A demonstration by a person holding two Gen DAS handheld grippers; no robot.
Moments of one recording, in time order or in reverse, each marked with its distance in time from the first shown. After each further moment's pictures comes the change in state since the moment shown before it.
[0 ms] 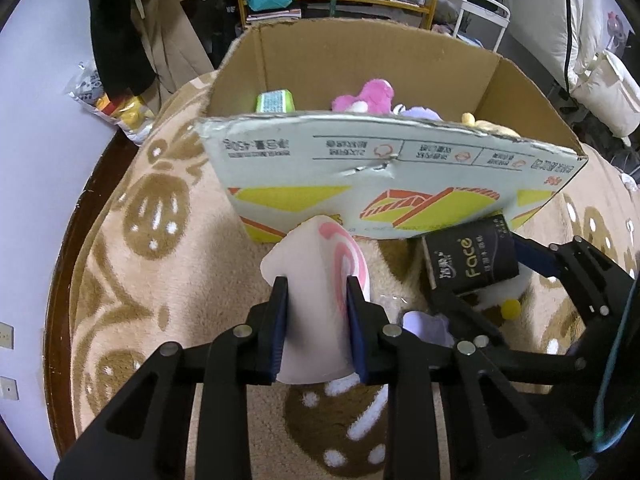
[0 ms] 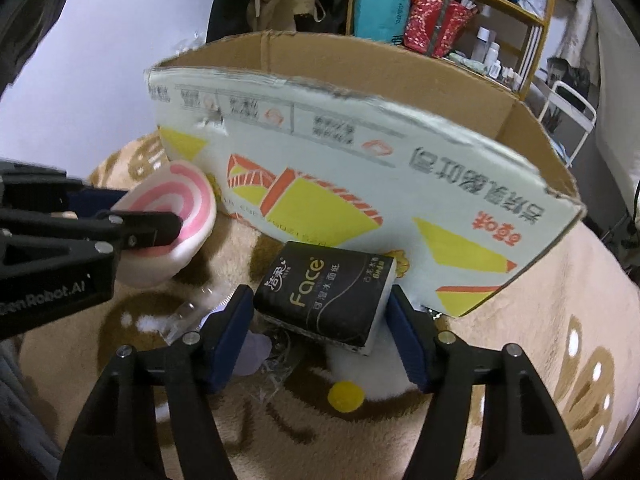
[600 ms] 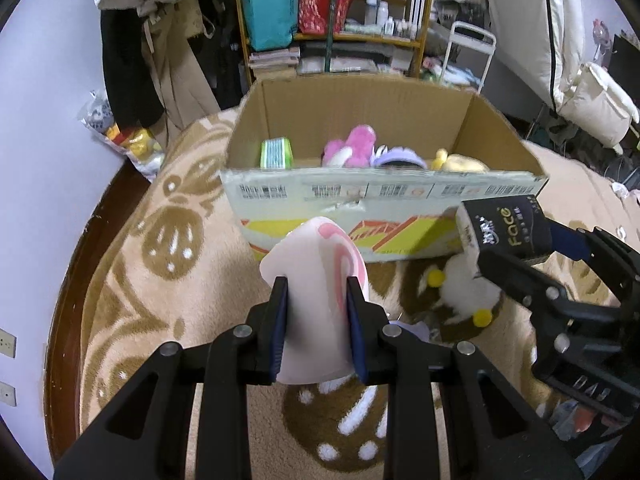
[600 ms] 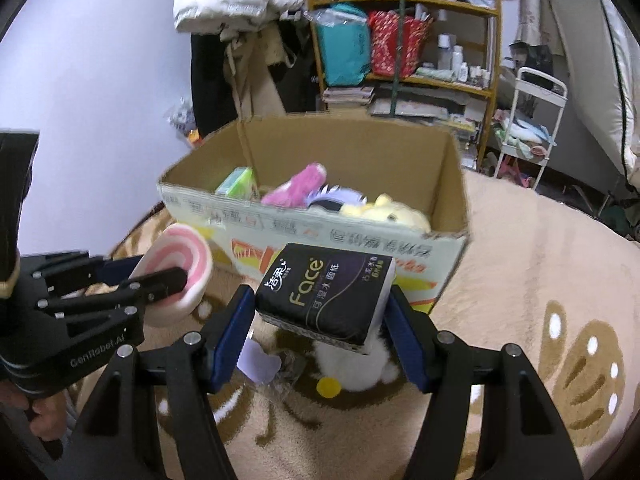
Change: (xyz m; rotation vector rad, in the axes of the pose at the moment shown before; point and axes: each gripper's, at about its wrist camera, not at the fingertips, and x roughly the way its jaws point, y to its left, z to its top) left arm -0.046 -0.010 -0.009 0.013 -0.145 0.005; right arm -0.060 -0.037 0.014 0.176 -0.134 0.053
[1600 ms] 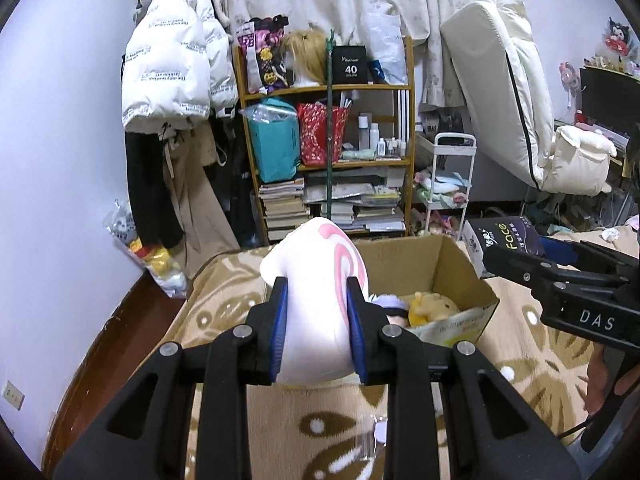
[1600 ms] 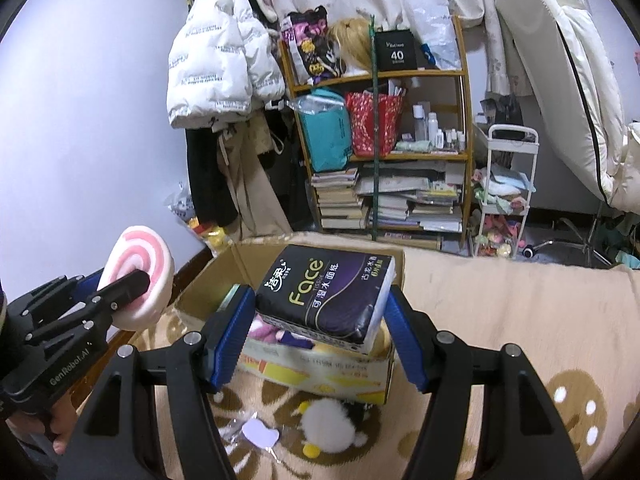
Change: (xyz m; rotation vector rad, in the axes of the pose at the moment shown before) left arm -0.085 -0.009 0.038 0.063 -0.444 0.041; right arm -0.066 -0.023 0.047 0.070 -0.272 0.006
